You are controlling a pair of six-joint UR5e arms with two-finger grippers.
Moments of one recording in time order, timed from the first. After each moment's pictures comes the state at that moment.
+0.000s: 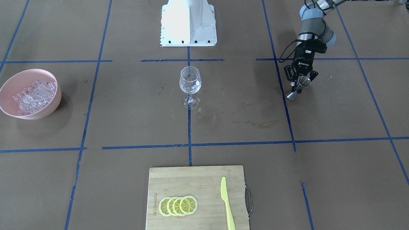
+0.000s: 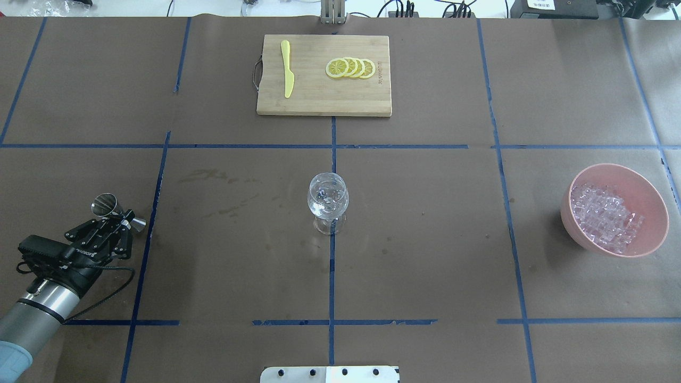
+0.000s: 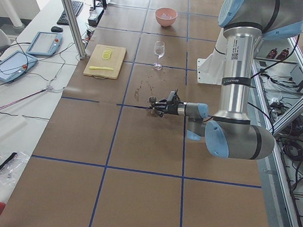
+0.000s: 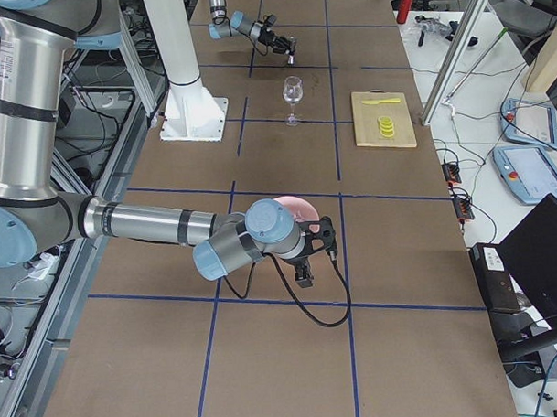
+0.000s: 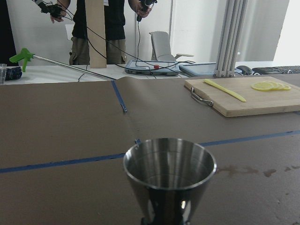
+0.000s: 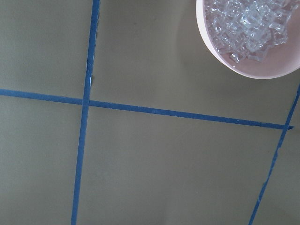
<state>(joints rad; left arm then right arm) -0.14 -1.47 -1.52 -3.16 -0.60 -0.91 1.56 -1.80 1.70 -0.97 2.47 0.25</state>
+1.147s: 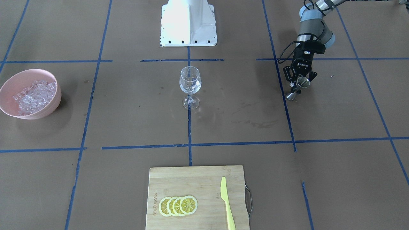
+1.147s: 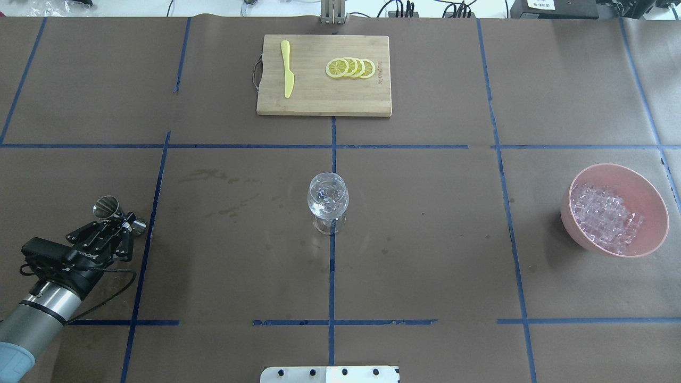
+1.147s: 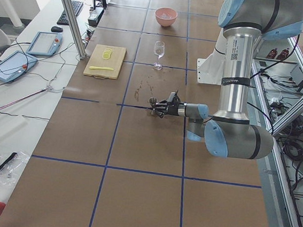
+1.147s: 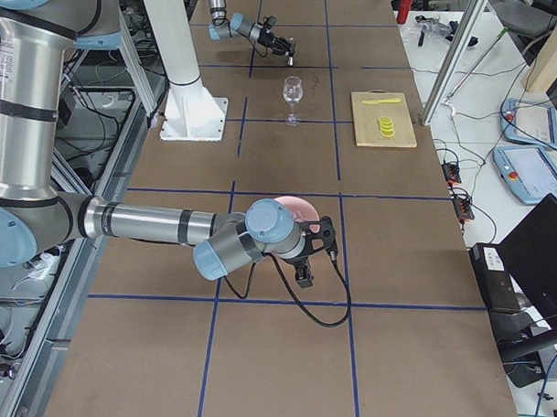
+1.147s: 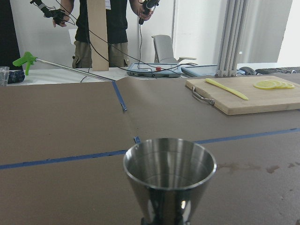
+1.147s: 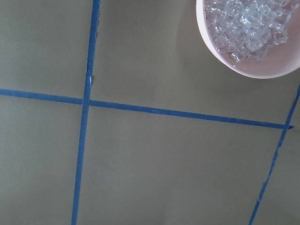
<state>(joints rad) -0.13 -1.47 -1.51 -3.16 -0.59 -0.91 1.56 -1.80 1.70 -0.97 2.47 0.25</state>
